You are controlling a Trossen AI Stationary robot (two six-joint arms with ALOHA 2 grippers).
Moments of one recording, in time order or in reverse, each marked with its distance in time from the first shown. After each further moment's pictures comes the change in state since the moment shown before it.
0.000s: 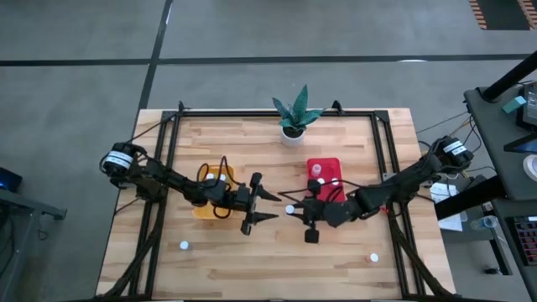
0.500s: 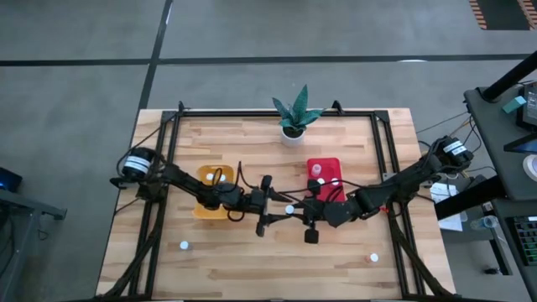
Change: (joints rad) left arm 0.013 0.176 0.120 0.011 -0.044 -0.003; right arm 0.000 0.000 0.000 0.016 0.000 0.013
